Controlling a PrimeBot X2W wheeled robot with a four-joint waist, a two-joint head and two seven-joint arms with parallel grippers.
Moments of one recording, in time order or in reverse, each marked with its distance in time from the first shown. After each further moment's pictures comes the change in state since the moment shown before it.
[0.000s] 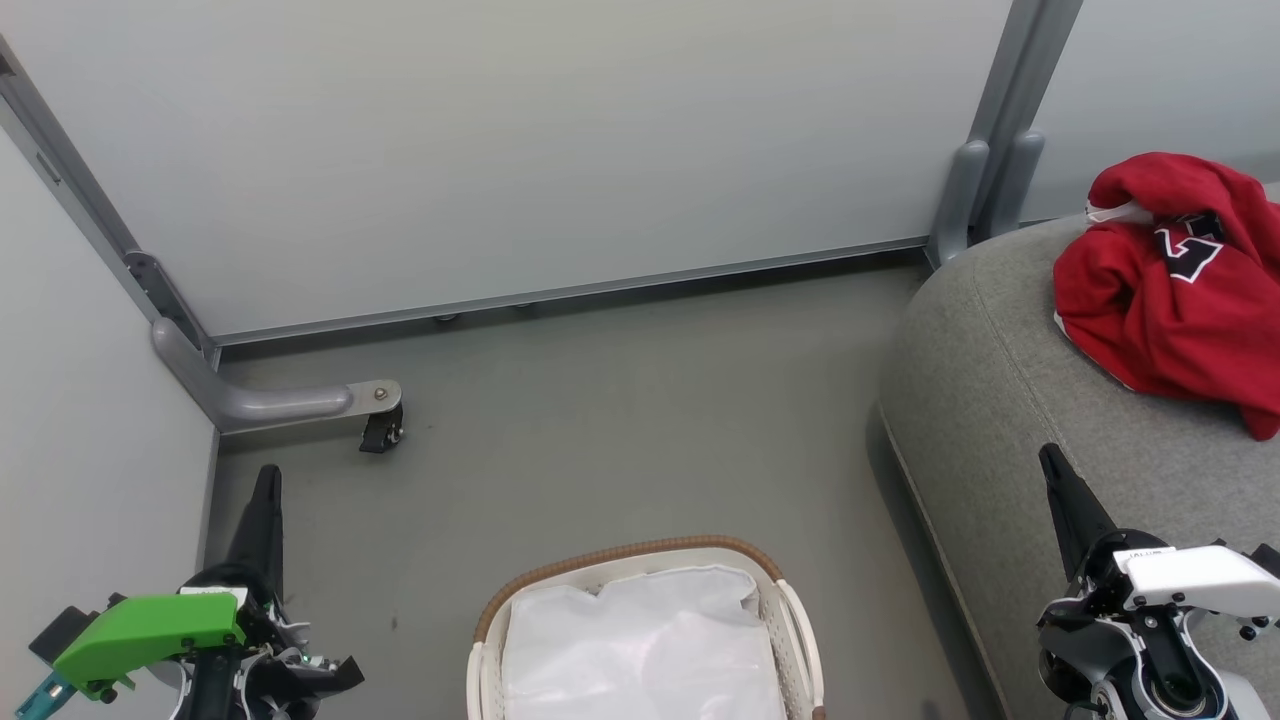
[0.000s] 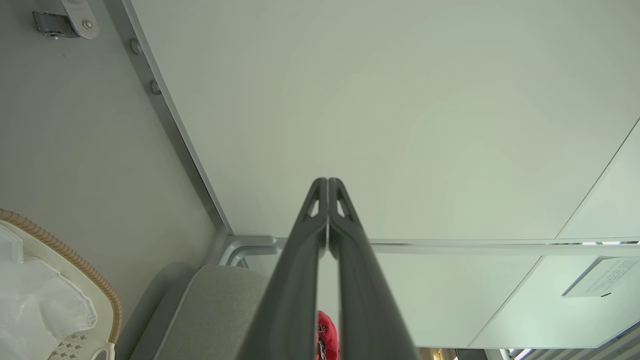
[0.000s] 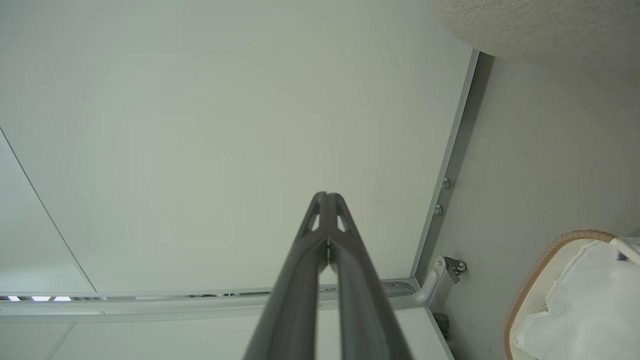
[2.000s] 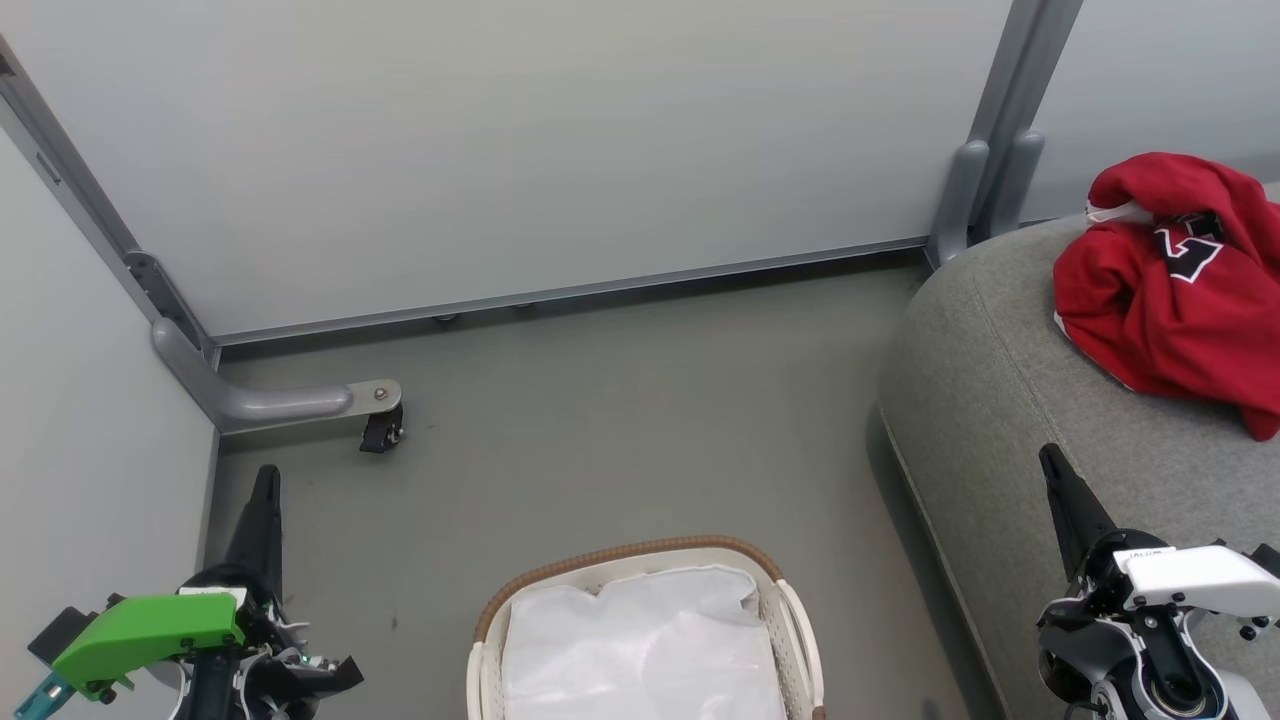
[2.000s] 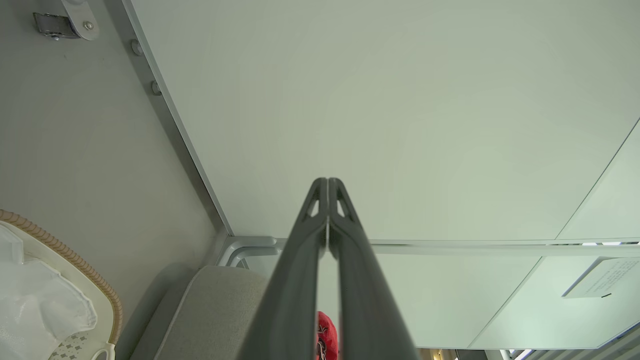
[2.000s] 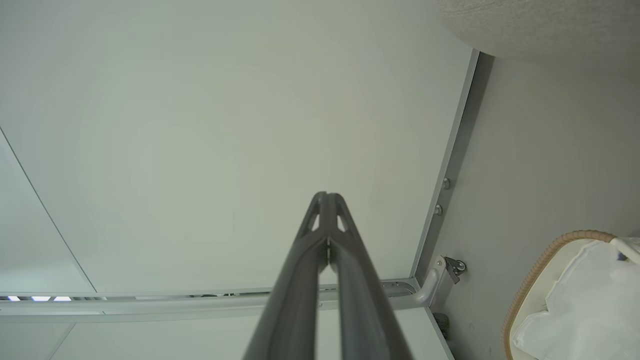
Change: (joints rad) left arm 0.000 -0.002 0.004 0.000 0.002 0.000 0.001; right arm 0.000 0.000 0.000 0.000 0.000 0.000 0.000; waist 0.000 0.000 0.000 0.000
